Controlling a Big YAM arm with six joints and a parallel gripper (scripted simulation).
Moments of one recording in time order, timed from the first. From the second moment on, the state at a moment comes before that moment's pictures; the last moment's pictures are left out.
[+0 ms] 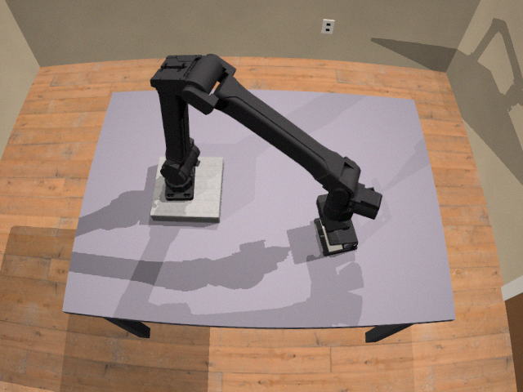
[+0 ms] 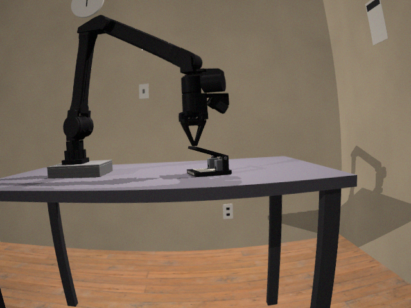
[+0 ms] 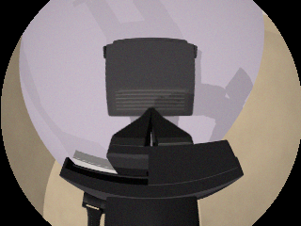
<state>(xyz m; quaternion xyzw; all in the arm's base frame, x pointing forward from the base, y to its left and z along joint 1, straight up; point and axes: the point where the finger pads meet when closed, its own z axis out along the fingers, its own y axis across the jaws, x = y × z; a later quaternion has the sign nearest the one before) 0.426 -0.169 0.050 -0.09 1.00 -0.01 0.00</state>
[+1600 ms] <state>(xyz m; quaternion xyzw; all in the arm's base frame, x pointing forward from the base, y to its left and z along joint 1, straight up) 0.425 -0.169 0.046 -0.09 1.00 -0.01 0.00</state>
